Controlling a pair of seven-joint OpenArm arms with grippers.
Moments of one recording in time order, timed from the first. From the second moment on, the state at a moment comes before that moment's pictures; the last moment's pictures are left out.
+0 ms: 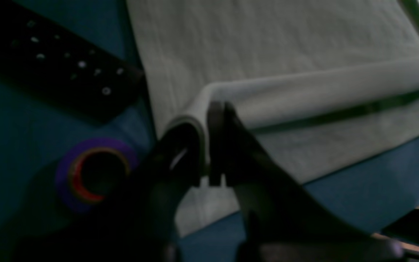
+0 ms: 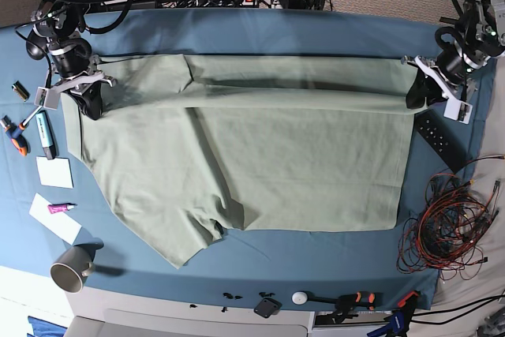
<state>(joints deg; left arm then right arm) 22.3 -24.0 -19.6 99.5 -43.6 -30.3 38.7 -11.9 4.6 46.5 97.4 34.3 37.4 -41.8</state>
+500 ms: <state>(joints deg) 22.3 -24.0 -19.6 99.5 -41.9 -23.9 38.6 -11.9 4.6 46.5 97.4 34.3 38.7 -41.3</state>
